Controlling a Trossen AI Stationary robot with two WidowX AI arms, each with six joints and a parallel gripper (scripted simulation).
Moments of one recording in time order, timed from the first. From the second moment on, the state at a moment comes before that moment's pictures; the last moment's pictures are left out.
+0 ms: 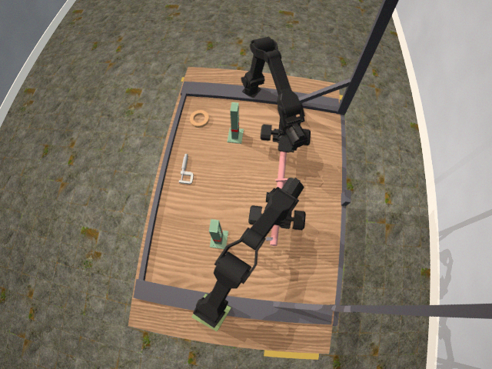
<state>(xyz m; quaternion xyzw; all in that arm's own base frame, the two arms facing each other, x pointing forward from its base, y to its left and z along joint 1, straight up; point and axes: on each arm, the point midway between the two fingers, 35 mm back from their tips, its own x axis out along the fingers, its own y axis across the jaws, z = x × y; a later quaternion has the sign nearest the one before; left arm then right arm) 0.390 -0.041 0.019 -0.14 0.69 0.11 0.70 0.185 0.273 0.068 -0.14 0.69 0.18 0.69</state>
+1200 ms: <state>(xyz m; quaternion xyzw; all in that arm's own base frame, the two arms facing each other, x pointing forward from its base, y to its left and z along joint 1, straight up) 0.394 -0.053 0.026 0.00 0.71 0.26 0.66 0.181 0.281 0.076 -0.29 0.64 0.03 0.71</state>
